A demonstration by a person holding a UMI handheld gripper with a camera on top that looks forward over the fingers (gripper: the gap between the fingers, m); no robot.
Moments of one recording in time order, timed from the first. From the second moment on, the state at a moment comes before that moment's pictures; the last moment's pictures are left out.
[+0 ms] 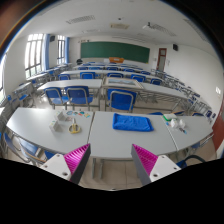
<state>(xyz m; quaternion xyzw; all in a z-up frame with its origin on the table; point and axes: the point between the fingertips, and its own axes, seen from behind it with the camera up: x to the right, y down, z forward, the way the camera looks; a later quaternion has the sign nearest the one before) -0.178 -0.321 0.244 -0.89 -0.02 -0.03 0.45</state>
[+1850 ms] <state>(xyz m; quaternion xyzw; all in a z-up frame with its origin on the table) 0.002 0.065 0.070 -0.90 0.01 -0.04 0.43</state>
